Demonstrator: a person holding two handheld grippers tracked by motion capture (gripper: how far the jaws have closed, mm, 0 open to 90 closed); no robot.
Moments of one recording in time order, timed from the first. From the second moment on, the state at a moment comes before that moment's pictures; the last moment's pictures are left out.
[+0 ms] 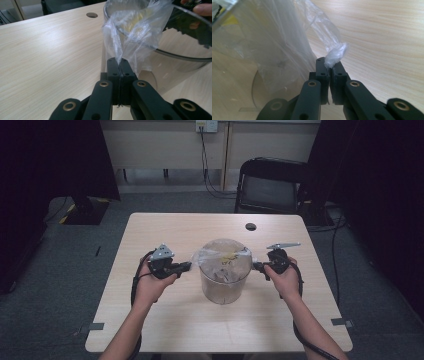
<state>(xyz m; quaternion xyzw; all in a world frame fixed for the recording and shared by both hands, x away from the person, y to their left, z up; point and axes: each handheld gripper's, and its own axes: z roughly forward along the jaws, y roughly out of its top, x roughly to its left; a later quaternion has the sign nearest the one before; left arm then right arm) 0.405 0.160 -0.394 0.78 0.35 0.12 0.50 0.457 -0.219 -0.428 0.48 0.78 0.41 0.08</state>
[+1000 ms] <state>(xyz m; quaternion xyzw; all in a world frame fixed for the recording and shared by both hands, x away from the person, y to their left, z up) 0.384 0.170 -0.406 0.77 0.27 0.15 0.56 0.442 -0.227 -0.412 0.47 0.78 0.41 0.10</state>
